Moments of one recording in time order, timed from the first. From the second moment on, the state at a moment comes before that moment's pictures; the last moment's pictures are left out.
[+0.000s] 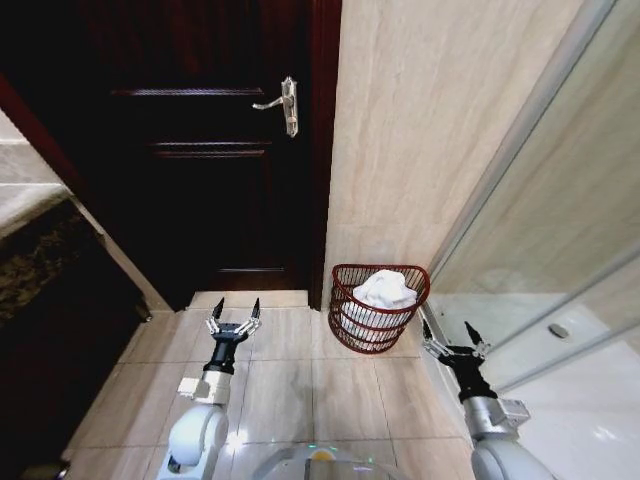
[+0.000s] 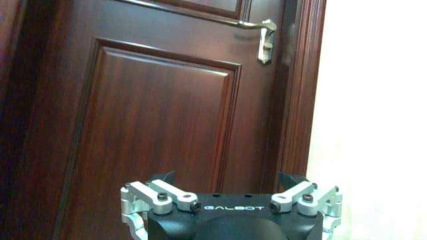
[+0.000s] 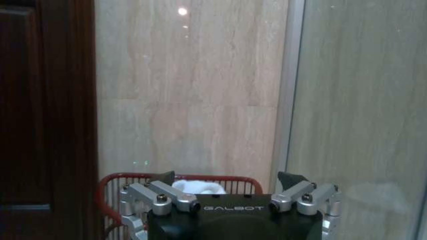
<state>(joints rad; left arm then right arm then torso) 1.64 -1.47 -0.62 -2.04 -0.31 -0.33 0.14 -1.79 1.39 0.73 2.19 0.22 0.08 -0.01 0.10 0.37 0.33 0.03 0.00</state>
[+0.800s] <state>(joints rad) 1.66 -1.49 -0.62 -2.05 -0.30 -0.36 0.14 -1.82 1.38 0.72 2.19 0.23 0.11 0.00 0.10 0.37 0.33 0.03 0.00</state>
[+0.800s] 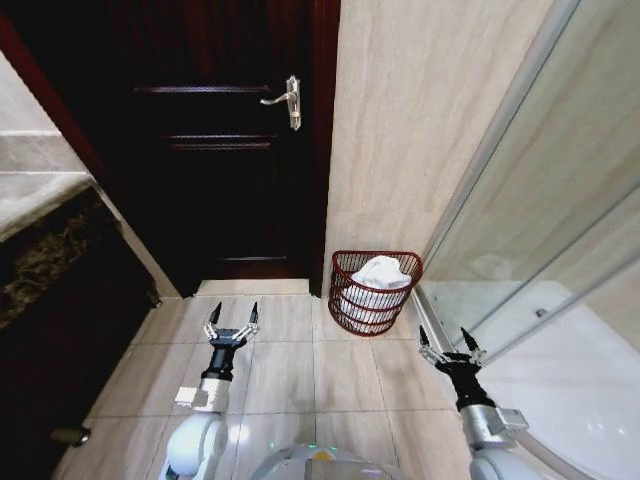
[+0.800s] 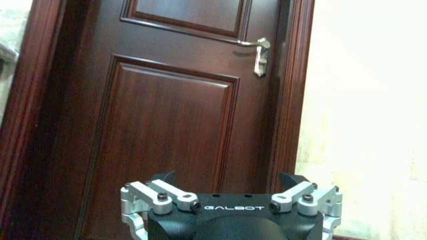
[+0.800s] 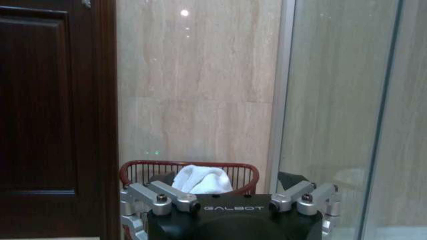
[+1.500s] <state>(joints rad) 1.67 -1.50 -0.62 -2.03 -0.26 -0.38 0.14 -1.82 1.38 0.71 2.18 0.23 0.12 0.00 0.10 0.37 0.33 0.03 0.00</state>
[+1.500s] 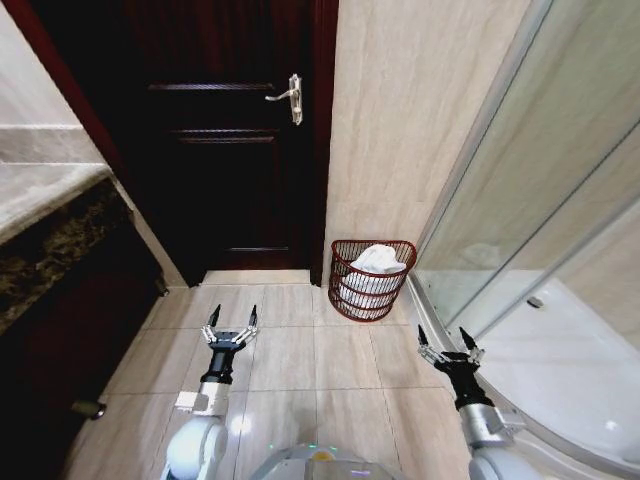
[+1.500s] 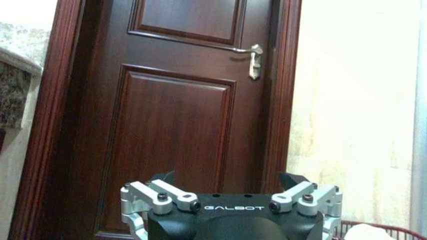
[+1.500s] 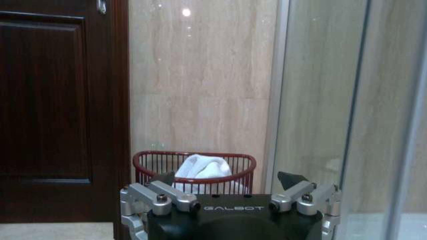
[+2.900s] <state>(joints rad) 1.66 -1.48 -0.61 -2.01 -0.23 -0.41 0.14 -1.87 1.43 0.68 2.17 0.16 0.19 0.03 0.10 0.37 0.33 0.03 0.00</state>
